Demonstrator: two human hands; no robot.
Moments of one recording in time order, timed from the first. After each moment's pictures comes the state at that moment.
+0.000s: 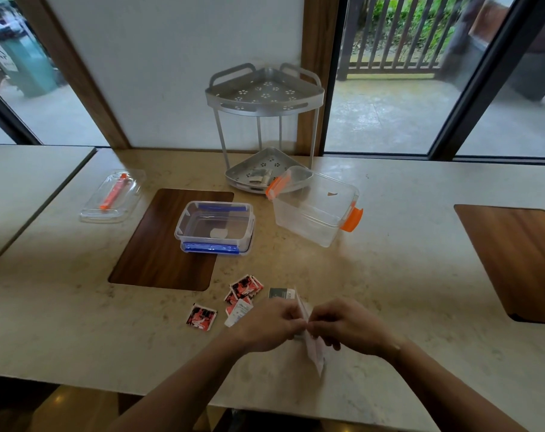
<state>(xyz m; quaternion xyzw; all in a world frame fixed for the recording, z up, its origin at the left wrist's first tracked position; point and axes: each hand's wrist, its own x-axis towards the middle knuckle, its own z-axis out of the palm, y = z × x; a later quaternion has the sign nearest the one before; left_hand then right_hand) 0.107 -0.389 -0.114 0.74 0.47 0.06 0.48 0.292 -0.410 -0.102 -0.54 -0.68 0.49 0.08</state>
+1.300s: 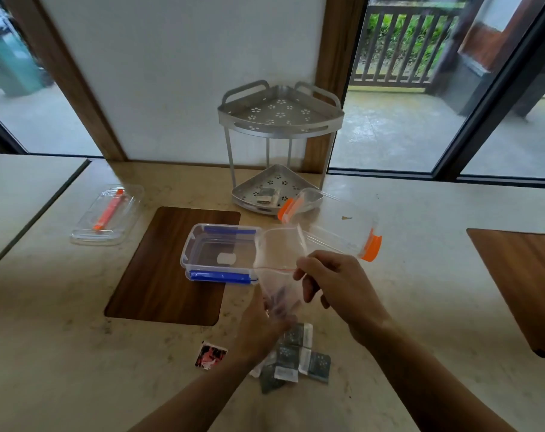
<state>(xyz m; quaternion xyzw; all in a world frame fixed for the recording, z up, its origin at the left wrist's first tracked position) 0.061 -0.323 -0.154 0.56 0.54 0.31 0.55 0.207 -0.327 -0.022 -0.61 -0.52 0.46 0.37</state>
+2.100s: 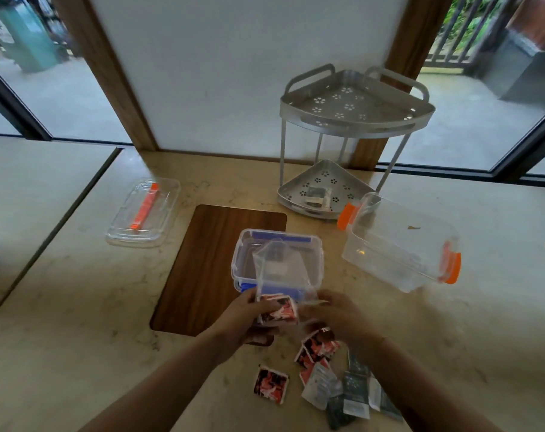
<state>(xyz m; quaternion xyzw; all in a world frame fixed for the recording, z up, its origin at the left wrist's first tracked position) -0.092 -0.231 -0.158 0.33 0.55 0.22 0.73 0.111 -0.247 -0.137 -0.65 -0.38 0.61 0.23</state>
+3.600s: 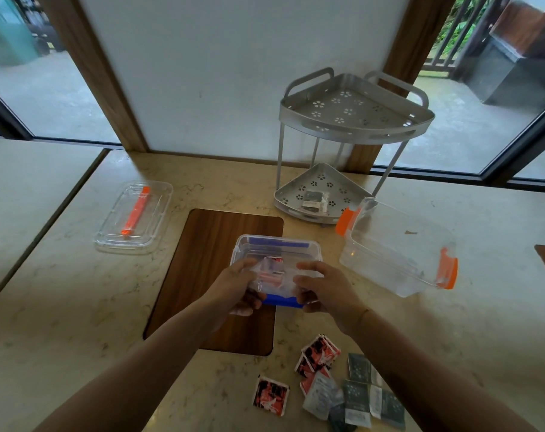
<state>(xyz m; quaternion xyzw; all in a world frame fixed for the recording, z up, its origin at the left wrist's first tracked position) -0.105 -0.173 -0.132 0.41 0.62 0.20 0.65 0.092 -0.196 -0.126 -0.65 -0.35 0.61 0.31</state>
